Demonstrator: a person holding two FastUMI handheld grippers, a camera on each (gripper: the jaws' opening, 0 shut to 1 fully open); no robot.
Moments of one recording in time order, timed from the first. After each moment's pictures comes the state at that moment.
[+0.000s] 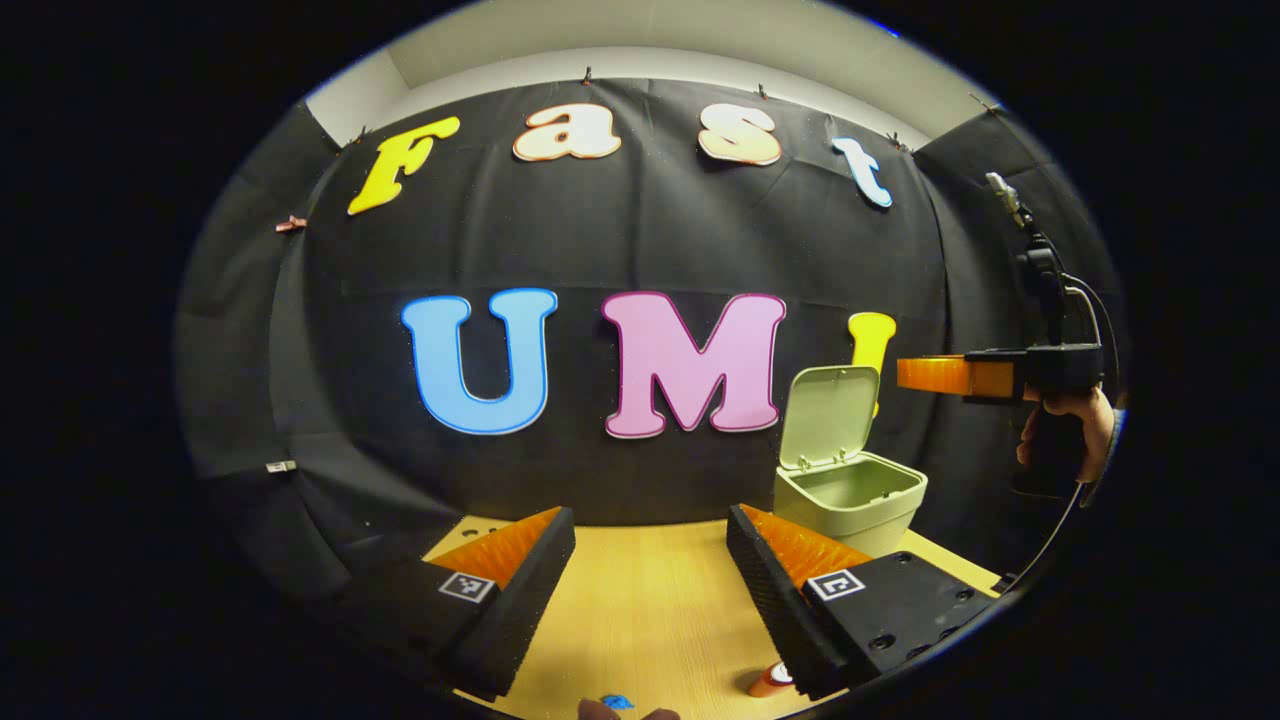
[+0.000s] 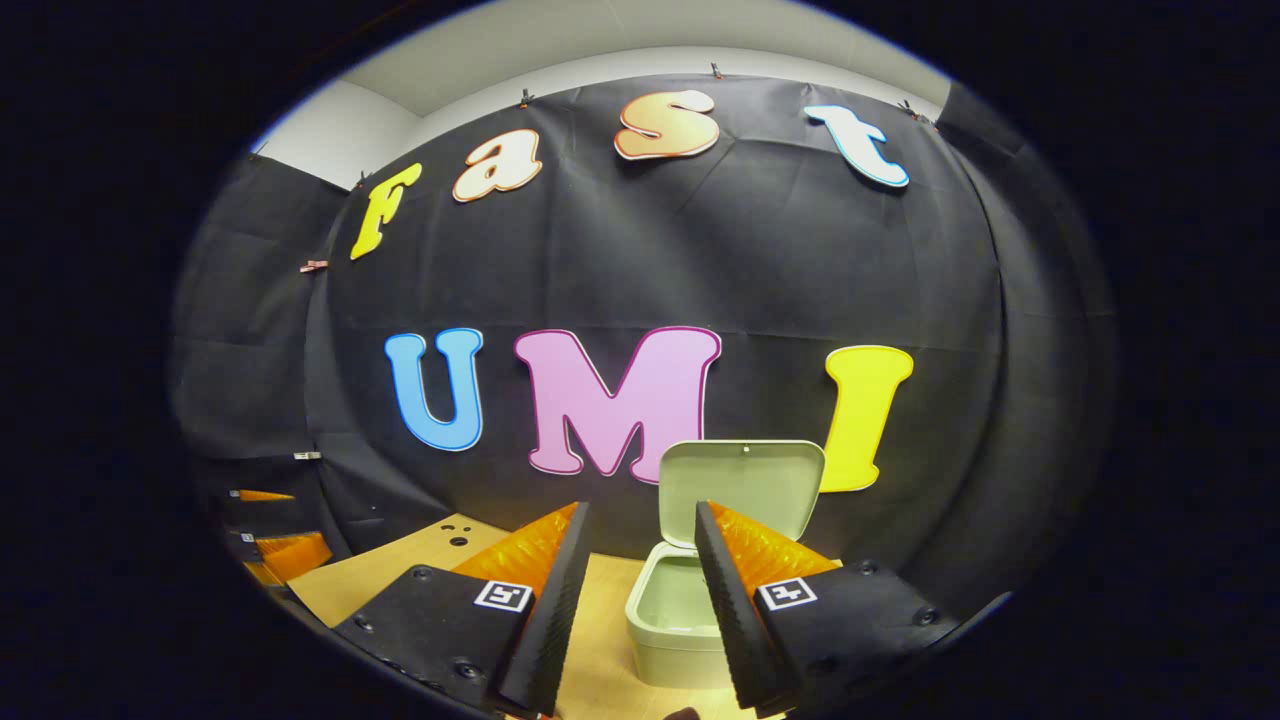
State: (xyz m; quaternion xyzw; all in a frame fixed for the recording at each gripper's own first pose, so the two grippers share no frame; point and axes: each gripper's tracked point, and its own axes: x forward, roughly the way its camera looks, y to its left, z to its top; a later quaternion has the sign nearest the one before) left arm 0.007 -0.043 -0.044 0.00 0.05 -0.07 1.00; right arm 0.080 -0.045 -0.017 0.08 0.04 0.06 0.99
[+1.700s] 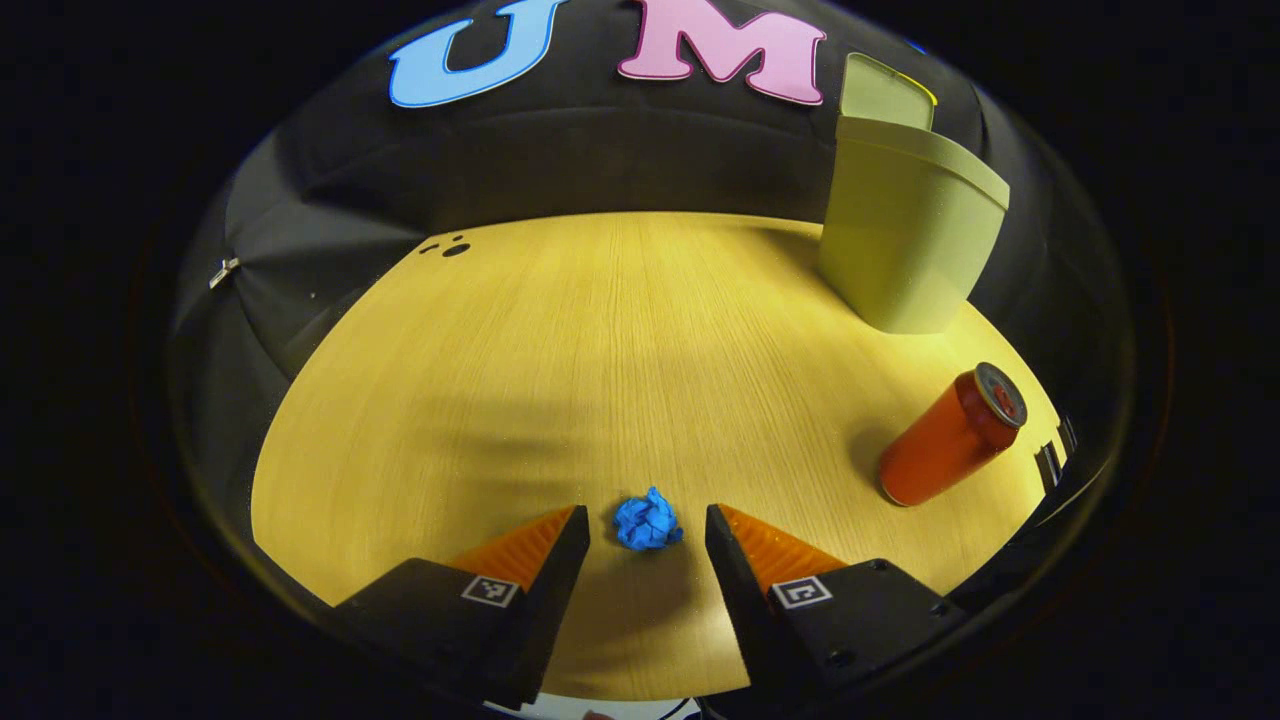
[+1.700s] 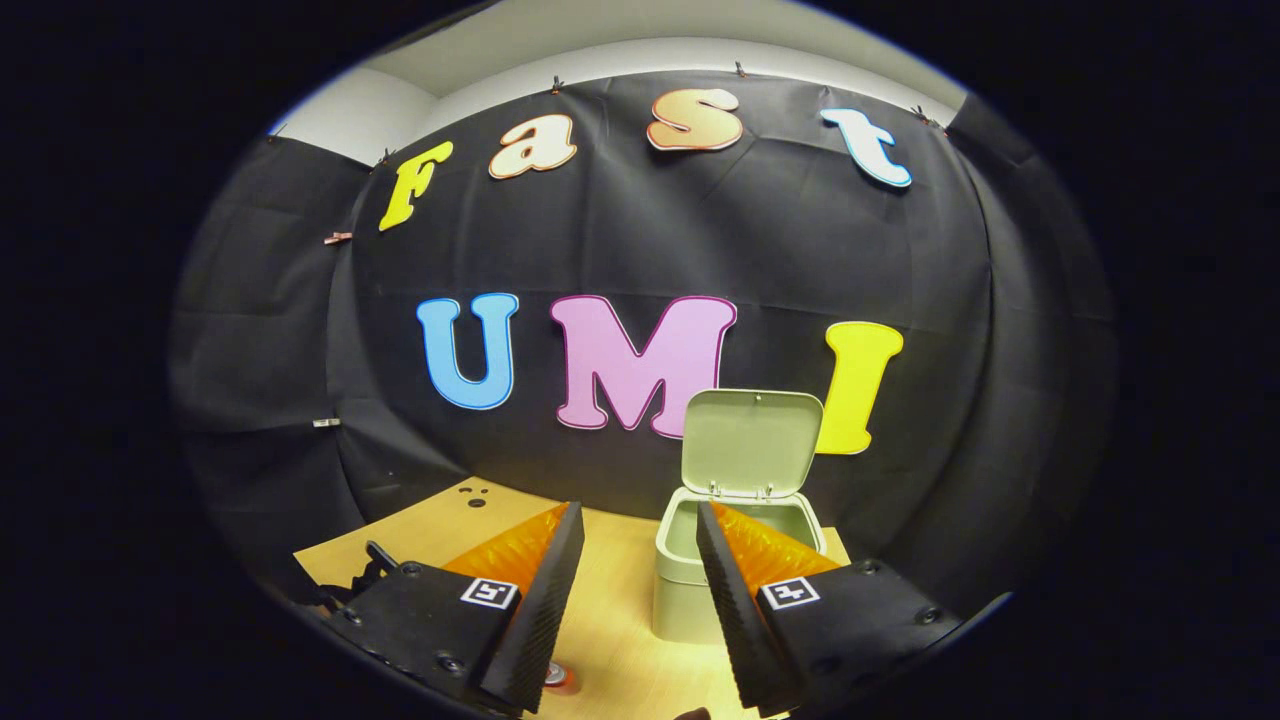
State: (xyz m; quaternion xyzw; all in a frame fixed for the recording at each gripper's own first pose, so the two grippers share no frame) left arm -0.028 0.002 -0.425 0.01 0.41 -0.09 0.91; right arm 0.001 -0.018 -0.036 0.06 0.10 0.06 0.99
